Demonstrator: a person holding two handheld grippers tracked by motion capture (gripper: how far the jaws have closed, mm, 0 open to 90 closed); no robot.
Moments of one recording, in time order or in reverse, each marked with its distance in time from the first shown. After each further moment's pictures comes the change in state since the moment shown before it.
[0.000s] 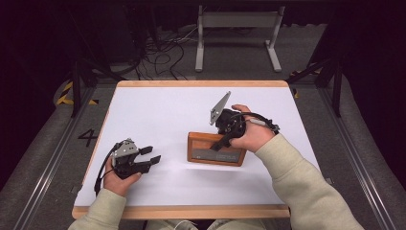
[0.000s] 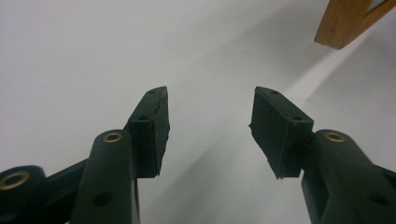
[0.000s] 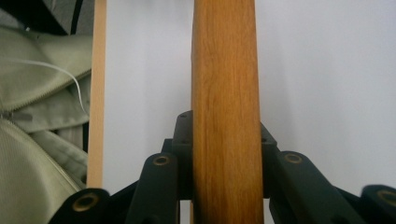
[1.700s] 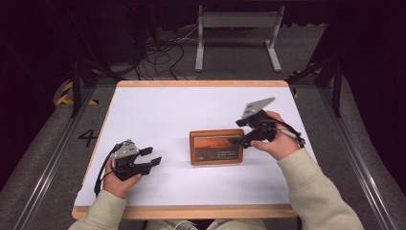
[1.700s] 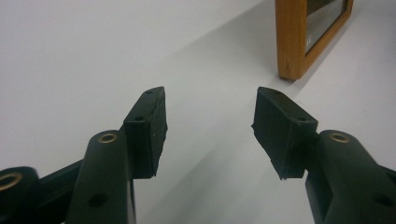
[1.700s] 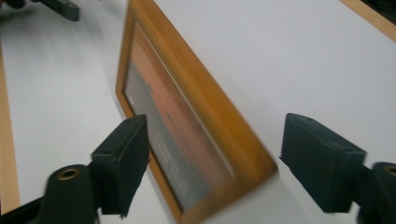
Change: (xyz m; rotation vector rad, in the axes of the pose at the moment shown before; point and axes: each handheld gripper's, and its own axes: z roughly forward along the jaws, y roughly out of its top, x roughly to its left) left arm -0.009 0.004 -0.005 -0.001 0.000 -0.008; right arm 0.005 -0.089 -0.024 -0.298 -0.347 0.288
